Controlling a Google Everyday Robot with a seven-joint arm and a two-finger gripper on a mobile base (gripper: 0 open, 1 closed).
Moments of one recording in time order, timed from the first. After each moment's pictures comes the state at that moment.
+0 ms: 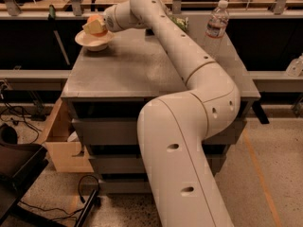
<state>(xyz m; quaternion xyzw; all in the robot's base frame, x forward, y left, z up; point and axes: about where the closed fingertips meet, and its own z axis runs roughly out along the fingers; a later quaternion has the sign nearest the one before) 0.885 0.194 0.908 -0.39 0.73 0.29 0.48</state>
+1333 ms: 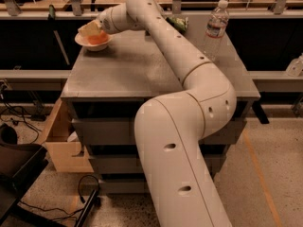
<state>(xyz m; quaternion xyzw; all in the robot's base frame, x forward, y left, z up) 0.883 0.207 0.897 -0.40 0.73 0.29 0.48</state>
